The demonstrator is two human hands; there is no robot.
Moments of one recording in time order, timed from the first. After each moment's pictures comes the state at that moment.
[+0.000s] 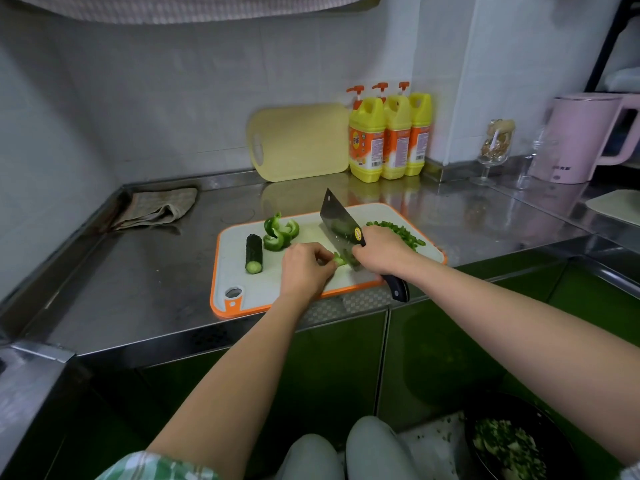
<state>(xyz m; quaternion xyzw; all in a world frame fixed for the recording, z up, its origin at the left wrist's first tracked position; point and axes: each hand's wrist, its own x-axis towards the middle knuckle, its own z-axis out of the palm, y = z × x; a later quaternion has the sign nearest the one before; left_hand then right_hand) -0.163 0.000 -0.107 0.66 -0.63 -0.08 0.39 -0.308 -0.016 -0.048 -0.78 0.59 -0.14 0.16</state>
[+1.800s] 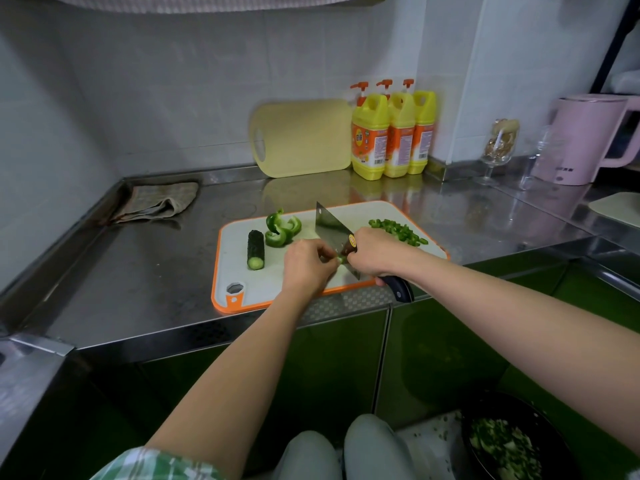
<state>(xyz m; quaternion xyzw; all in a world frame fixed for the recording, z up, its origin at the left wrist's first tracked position) -0.162 -0.002 -0.108 0.65 -0.64 -0.09 0.39 -0.292 0.000 -0.037 -0.78 0.60 -0.07 0.18</state>
